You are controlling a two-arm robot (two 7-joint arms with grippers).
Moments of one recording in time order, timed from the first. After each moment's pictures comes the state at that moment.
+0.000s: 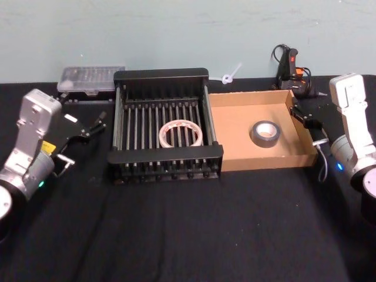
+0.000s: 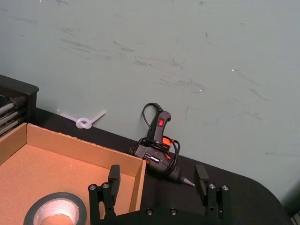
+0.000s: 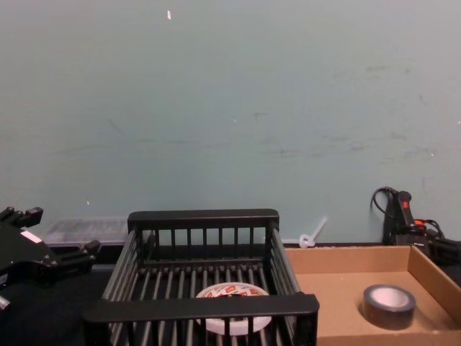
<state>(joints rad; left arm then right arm) -0.20 0.60 0.45 -1.41 -0.25 -0.12 0.03 0.27 0.33 -0.29 -1.25 0.06 -0.05 -0.06</state>
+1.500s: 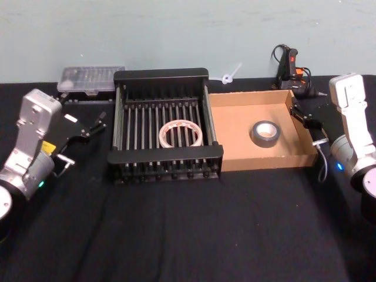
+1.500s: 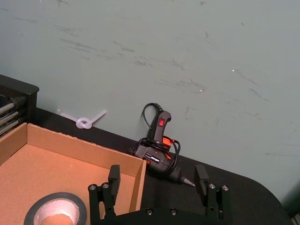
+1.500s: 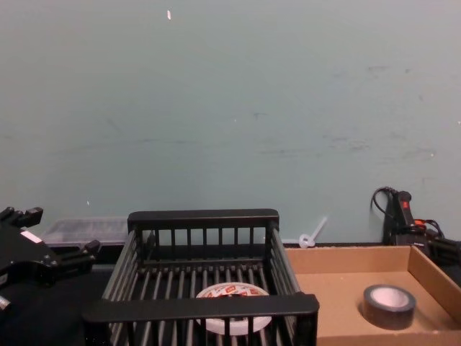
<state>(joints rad) -0.20 0.60 0.45 -1.41 -0.25 -0.12 0.03 0.28 0.33 -0.30 -1.25 0.06 -0.05 -0.06</state>
